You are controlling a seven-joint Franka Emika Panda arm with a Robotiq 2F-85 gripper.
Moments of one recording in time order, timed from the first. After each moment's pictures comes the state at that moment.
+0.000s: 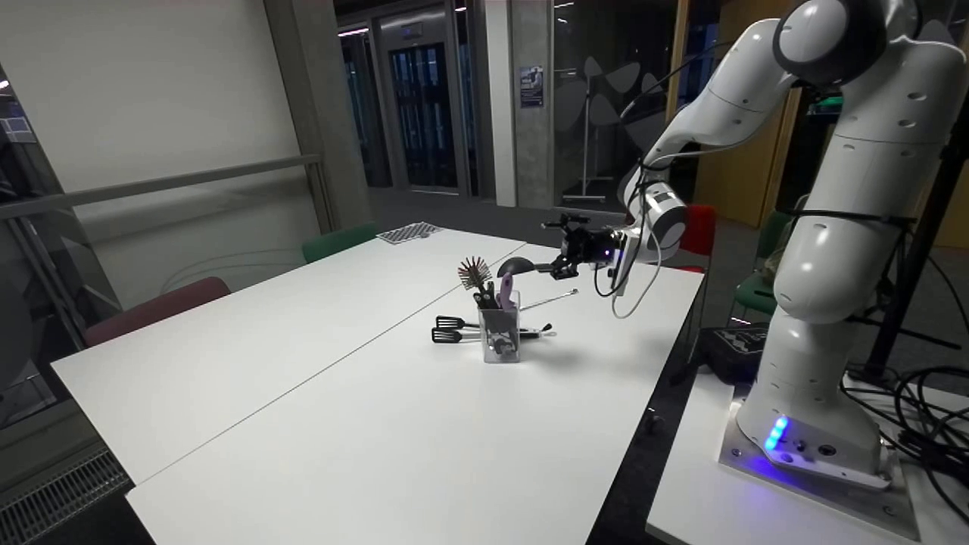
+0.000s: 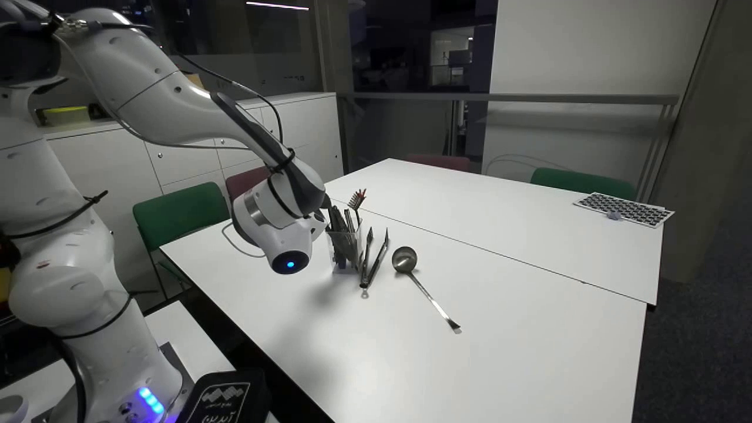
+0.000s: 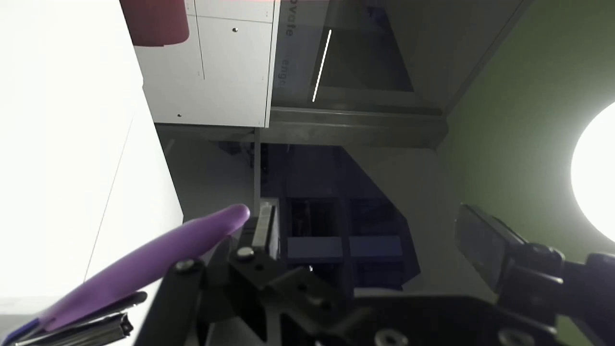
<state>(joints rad) -0.20 -0.08 -0.23 -2.74 1.78 1.54 -1.17</state>
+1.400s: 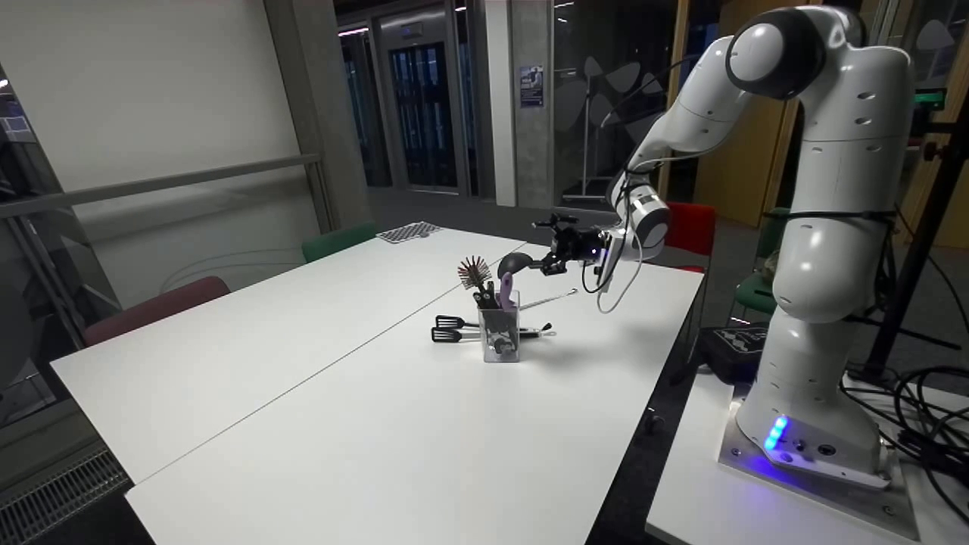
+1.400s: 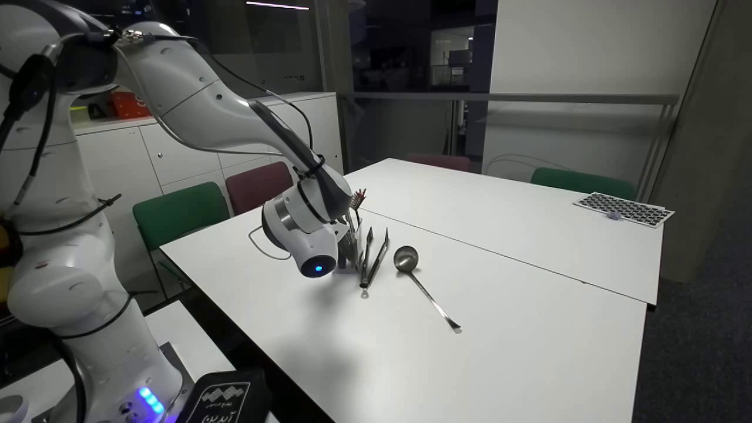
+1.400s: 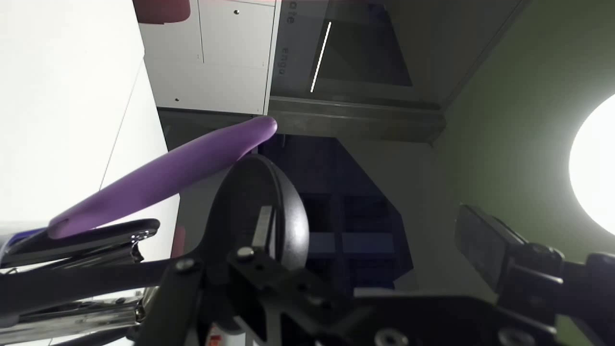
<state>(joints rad) -0.21 0.09 -0.26 -2.58 1.78 1.48 -1.20</state>
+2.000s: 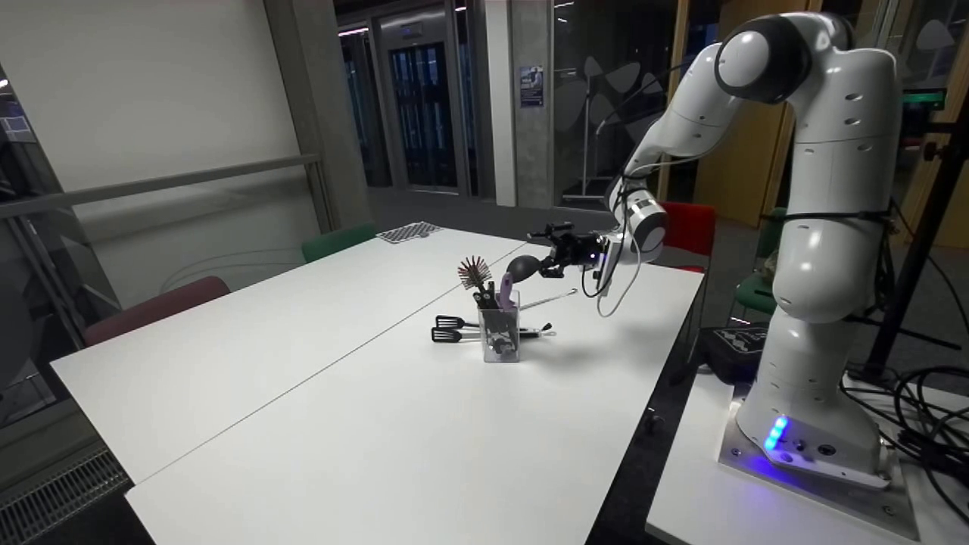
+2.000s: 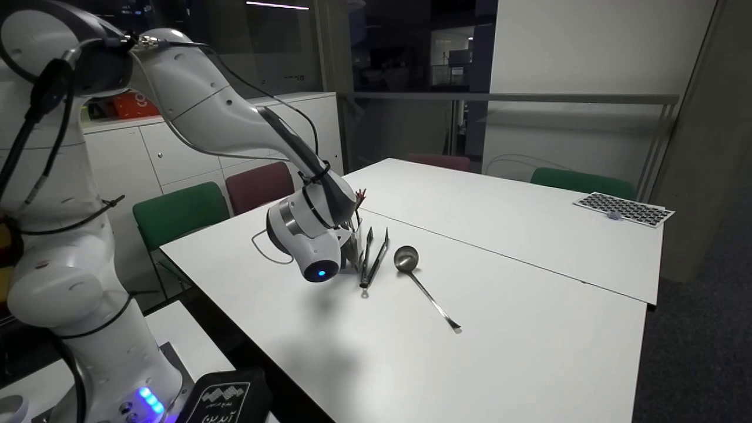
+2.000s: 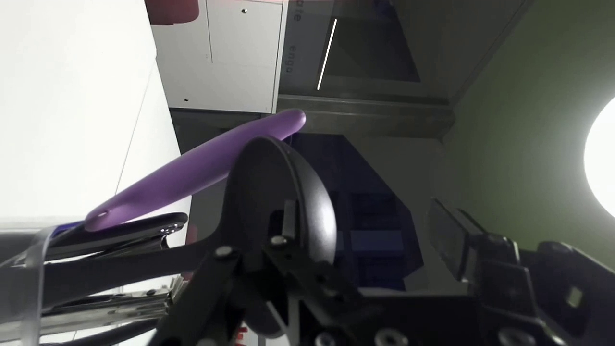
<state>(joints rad) -0.21 0.14 -0.26 -2.56 1.78 1.48 -1.20</state>
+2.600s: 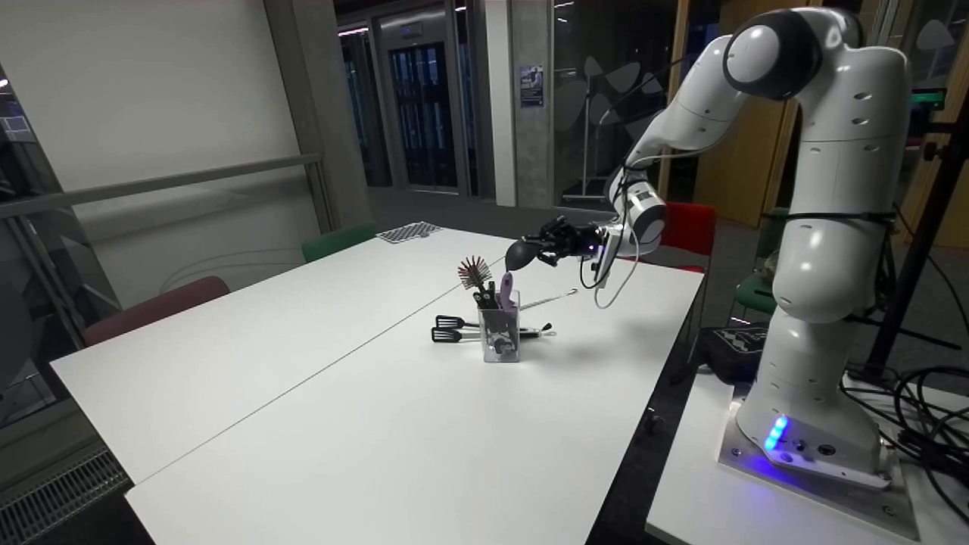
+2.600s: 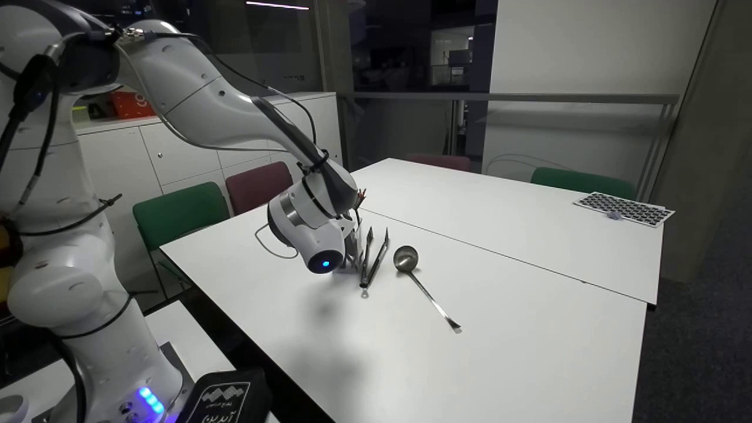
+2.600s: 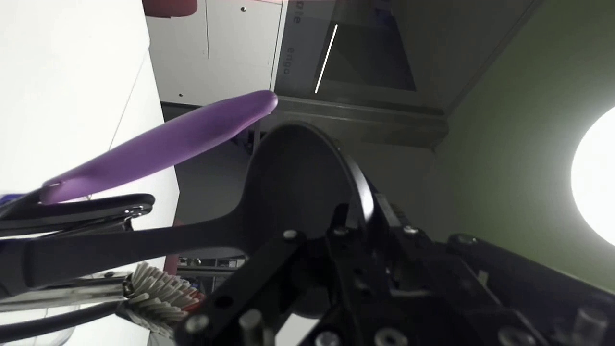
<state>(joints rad) -0.21 0.10 -0.27 -2.54 1.76 1.50 -1.21</state>
